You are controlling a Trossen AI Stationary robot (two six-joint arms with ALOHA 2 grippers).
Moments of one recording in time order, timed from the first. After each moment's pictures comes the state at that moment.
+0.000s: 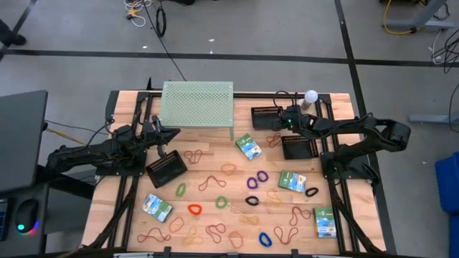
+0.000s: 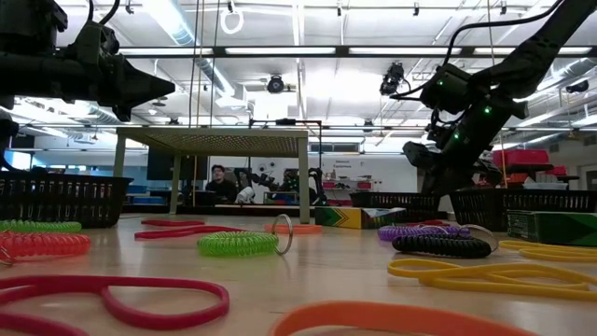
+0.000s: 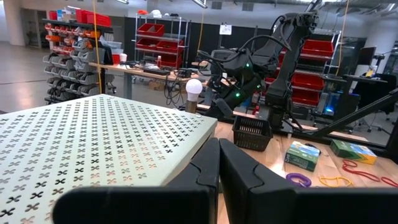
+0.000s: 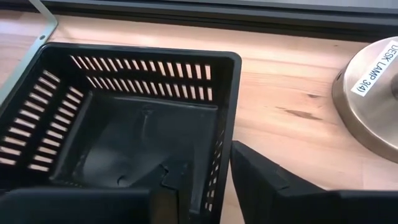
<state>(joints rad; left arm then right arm) 0.21 0.10 0.01 0.20 -0.14 -0.08 -0.52 1.33 0.46 0.02 0.42 0.67</state>
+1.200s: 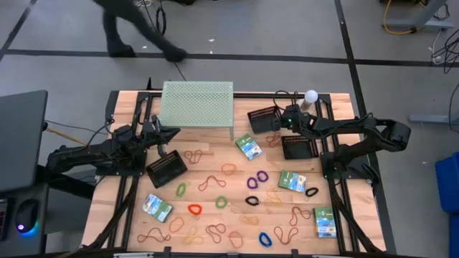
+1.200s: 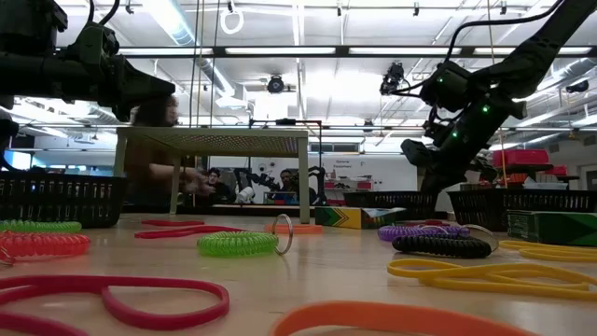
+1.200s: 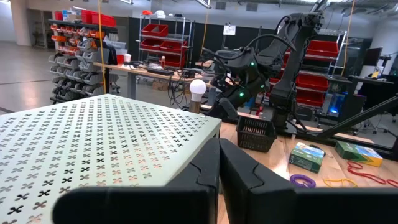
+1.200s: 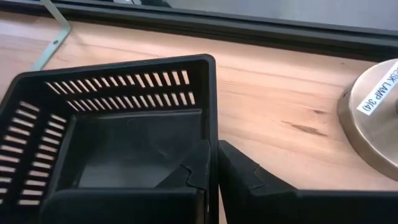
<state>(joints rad) 0.21 0.10 0.01 0.20 -0.16 -0.08 -0.52 1.33 0.46 0.06 0.43 0.61</state>
